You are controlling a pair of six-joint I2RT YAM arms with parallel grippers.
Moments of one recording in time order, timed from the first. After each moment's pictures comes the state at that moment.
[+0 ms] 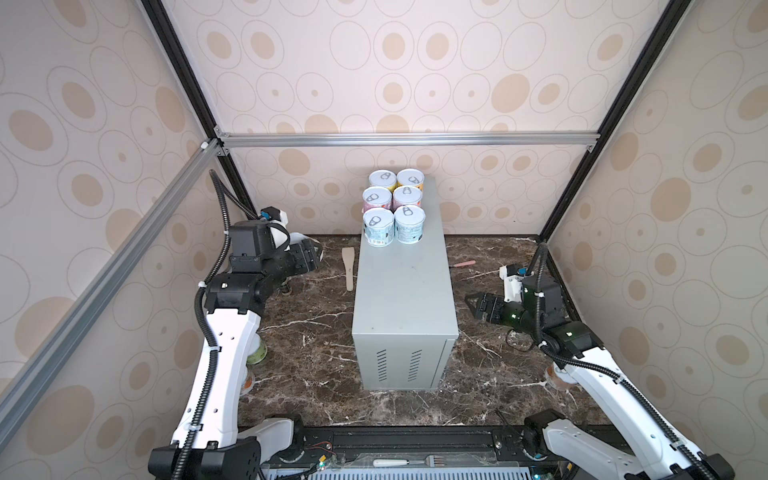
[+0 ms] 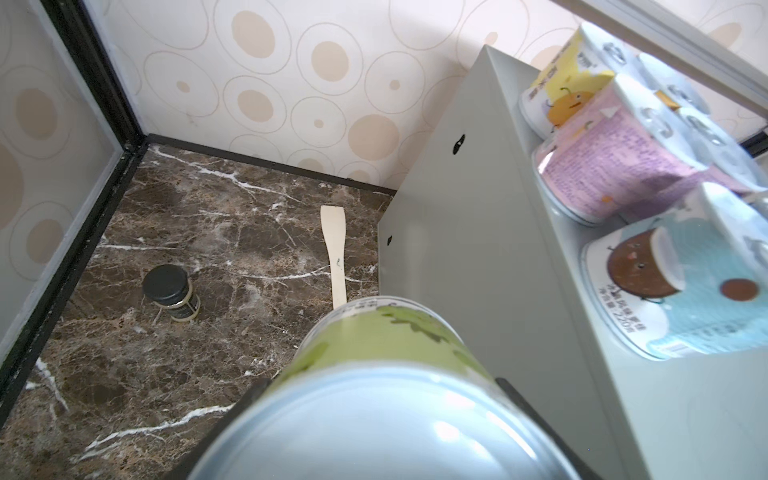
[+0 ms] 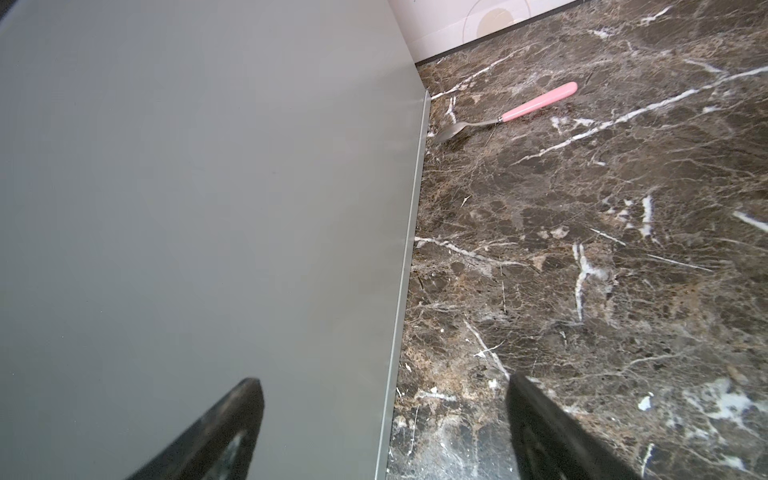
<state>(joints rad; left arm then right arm) -0.05 1.20 1.52 -0.84 0.21 -0.28 0.30 0.95 0.87 -0.51 -0.20 0.47</state>
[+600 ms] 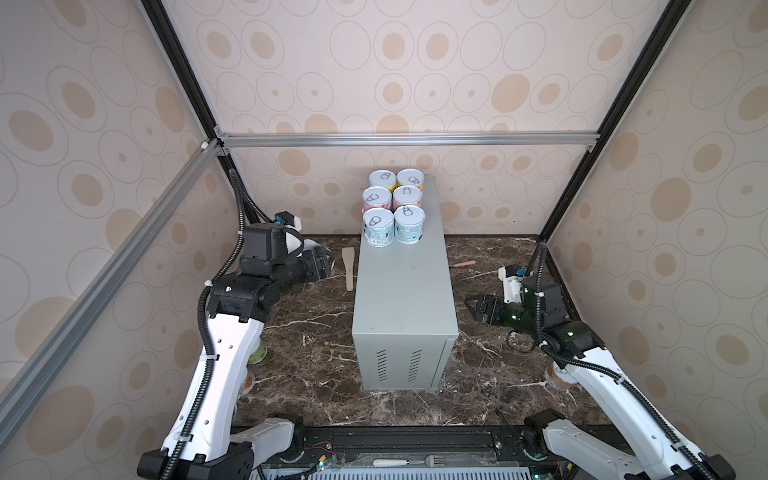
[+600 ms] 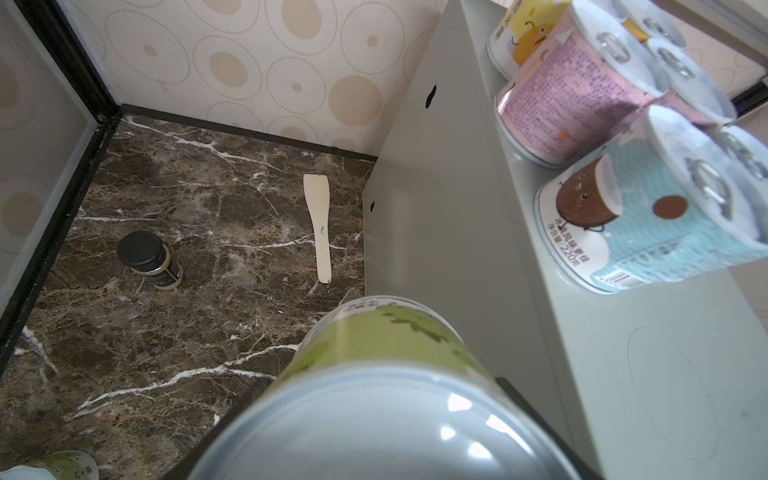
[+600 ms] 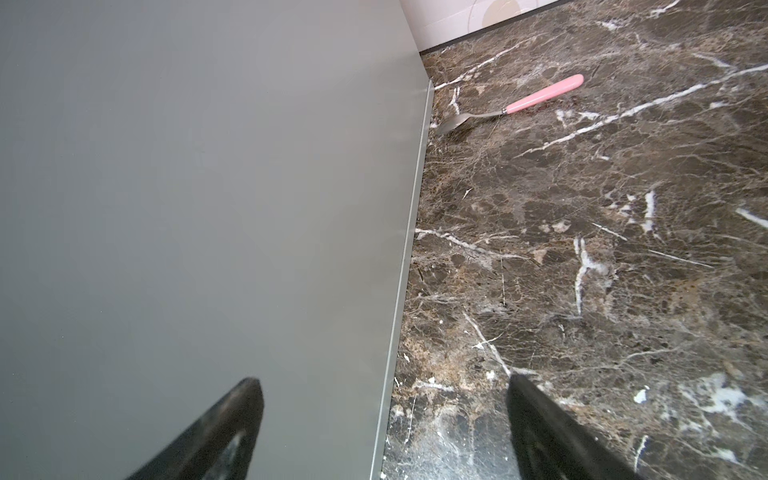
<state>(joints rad) -0.18 1.17 1.53 -0.94 0.12 -0.33 0.30 0.95 0.88 -0.53 -0.23 0.45</state>
